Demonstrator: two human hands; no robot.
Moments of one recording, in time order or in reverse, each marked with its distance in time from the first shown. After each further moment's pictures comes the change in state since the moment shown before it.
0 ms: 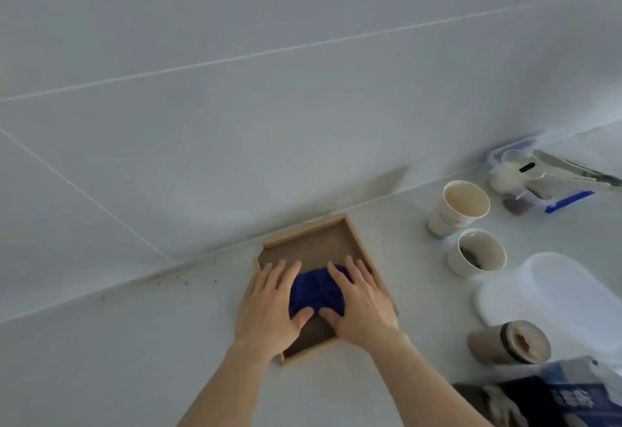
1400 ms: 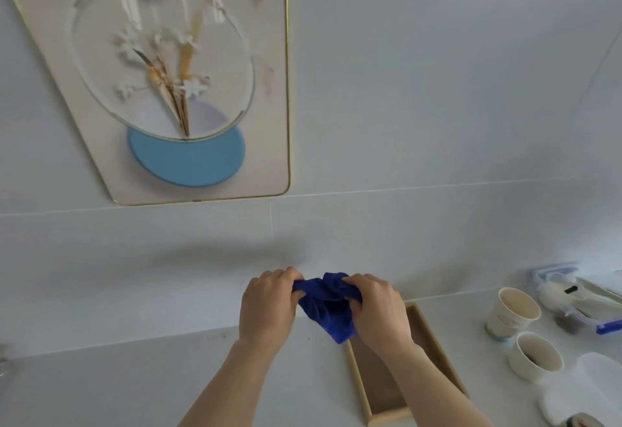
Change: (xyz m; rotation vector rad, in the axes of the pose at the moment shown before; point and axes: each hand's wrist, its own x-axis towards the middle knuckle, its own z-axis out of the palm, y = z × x) left_hand -0.124 -0.098 -0.199 -0.149 0.617 -0.109; right_hand -0.064 -0.215 -0.104 0.116 0.438 -0.178
